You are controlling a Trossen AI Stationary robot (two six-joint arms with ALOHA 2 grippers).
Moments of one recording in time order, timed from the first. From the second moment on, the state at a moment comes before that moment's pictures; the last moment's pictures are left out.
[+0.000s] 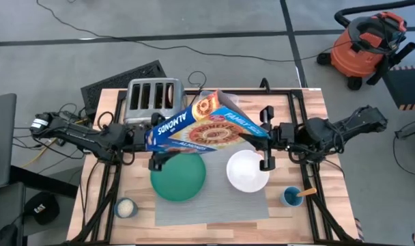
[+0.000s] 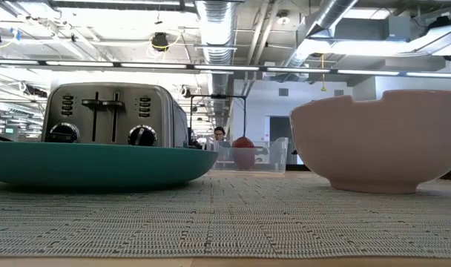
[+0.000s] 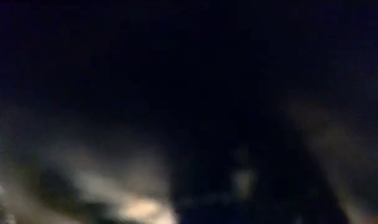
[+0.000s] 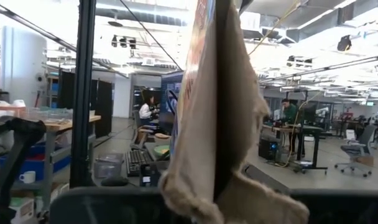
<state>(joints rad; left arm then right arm) -0.18 1.01 0.62 0.70 -0.15 0.18 0.33 1.13 1.02 0.47 0.39 -0.20</state>
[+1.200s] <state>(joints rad) -0.18 0.69 0.62 -0.03 -0.09 0.04 0.50 0.70 1.02 -0.27 0.43 0.09</state>
